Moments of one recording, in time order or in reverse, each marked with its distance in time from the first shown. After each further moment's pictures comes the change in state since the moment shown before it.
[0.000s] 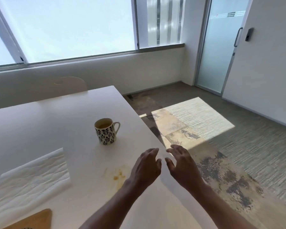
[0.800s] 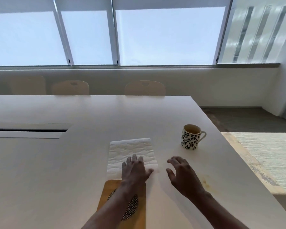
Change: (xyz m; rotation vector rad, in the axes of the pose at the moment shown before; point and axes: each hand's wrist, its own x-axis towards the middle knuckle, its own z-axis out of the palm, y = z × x) left_hand -0.156 -0.206 -0.157 0.386 0.112 -0.727; right_hand -0.003 -0.227 0.132 0.120 -0.316 -0.420
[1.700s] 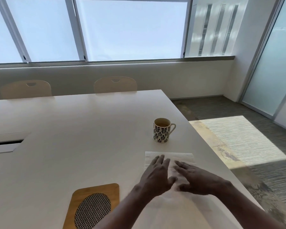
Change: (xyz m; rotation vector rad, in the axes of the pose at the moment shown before) left_hand -0.030 0.129 0.028 -0.193 -0.262 0.529; right_hand -0.046 0.110 -0.074 -0.266 -0.633 0.005
